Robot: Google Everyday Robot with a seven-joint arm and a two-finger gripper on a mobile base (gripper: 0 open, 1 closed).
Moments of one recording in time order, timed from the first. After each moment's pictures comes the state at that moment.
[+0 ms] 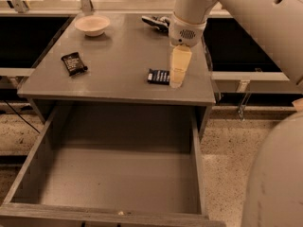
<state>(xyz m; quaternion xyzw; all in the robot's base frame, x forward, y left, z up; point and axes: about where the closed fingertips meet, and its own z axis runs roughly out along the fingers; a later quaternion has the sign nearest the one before) 0.622 -0.083 0.887 -0.66 0.74 0.03 0.10</state>
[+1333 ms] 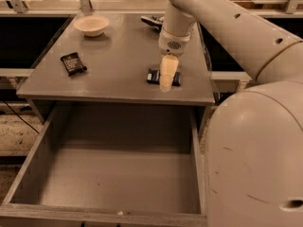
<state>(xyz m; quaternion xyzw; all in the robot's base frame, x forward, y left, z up) 0.667 -0.062 0.827 -0.66 0.74 0.05 0.08</state>
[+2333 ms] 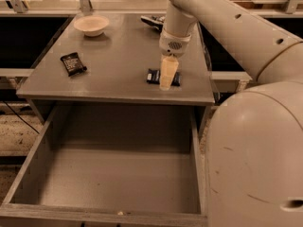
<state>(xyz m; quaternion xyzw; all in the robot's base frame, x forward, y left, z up) 0.667 -0.062 0.827 -0.66 0.74 0.05 0.08</state>
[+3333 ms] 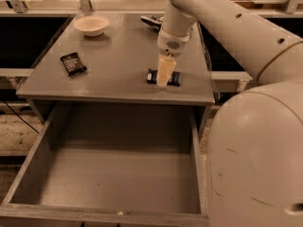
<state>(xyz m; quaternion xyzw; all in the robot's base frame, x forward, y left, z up) 0.669 -0.057 0.831 -0.67 0.74 0.05 0.09</state>
